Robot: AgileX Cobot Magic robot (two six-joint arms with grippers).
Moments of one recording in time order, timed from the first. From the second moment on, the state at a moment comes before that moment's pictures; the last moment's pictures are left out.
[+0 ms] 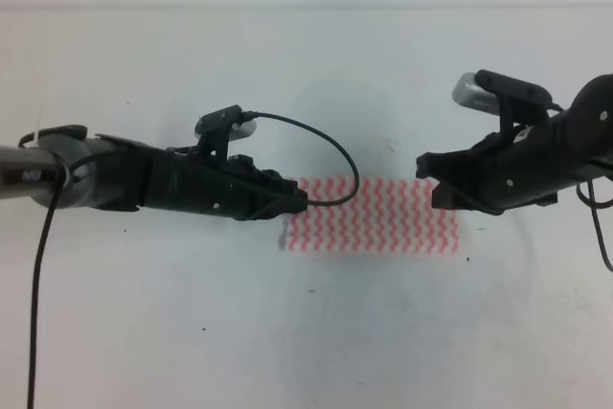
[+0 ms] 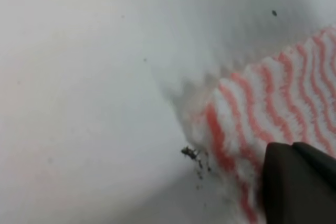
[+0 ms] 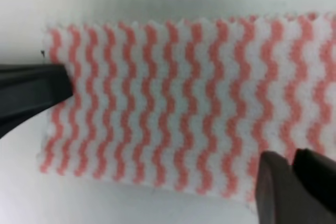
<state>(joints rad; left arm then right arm) -0.32 2.12 -1.25 -1.41 0.77 1.35 0.33 1.74 -1.13 0.51 0.53 0.00</state>
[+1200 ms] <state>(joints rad) -0.32 2.12 -1.26 -1.37 0.78 1.30 0.27 1.91 -1.19 0.51 0.53 0.05</state>
